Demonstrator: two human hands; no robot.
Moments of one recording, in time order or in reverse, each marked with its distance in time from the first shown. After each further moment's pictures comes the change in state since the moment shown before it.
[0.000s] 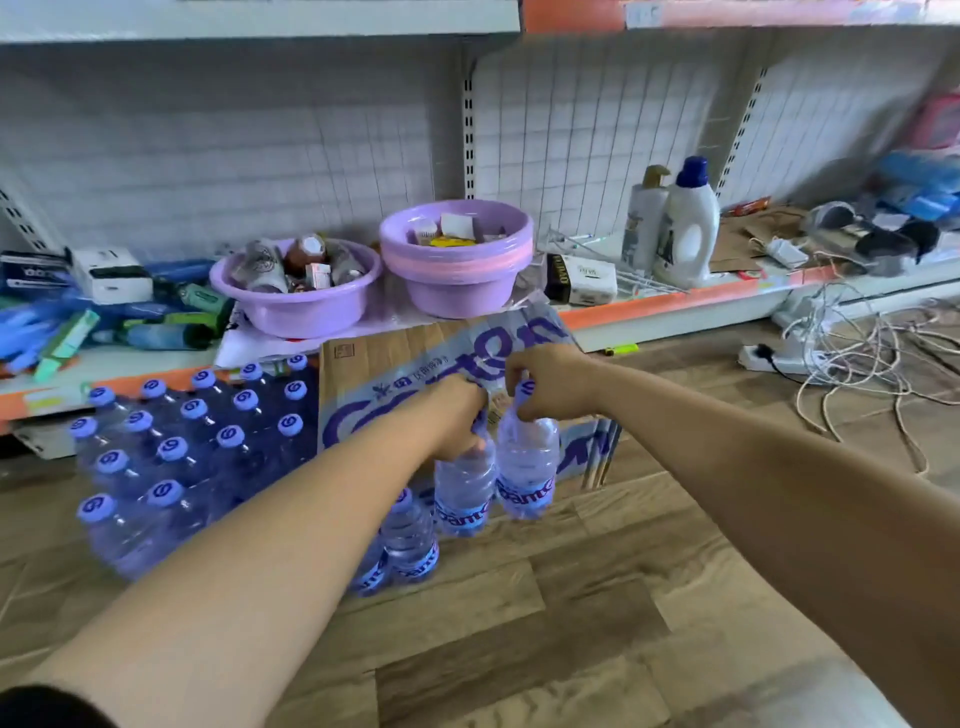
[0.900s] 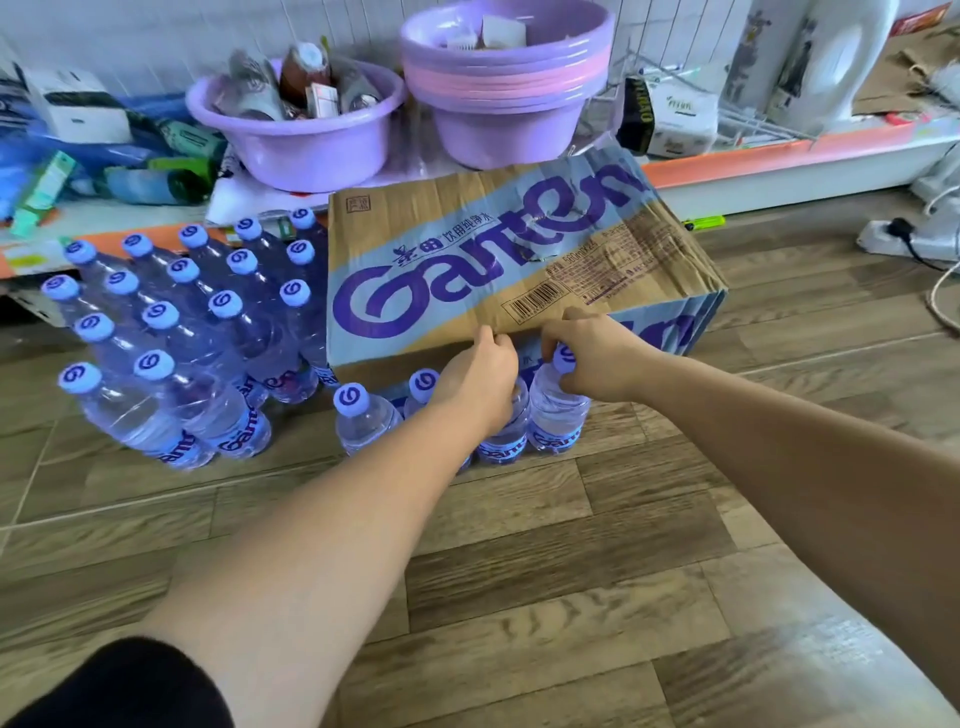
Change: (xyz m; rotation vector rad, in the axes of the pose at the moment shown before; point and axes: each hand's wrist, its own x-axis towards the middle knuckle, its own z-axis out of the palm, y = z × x) left_hand 0.026 -0.017 0.136 0.026 0.087 -0.187; right_hand 0.047 0.043 0.143 0.038 -0.027 -0.059
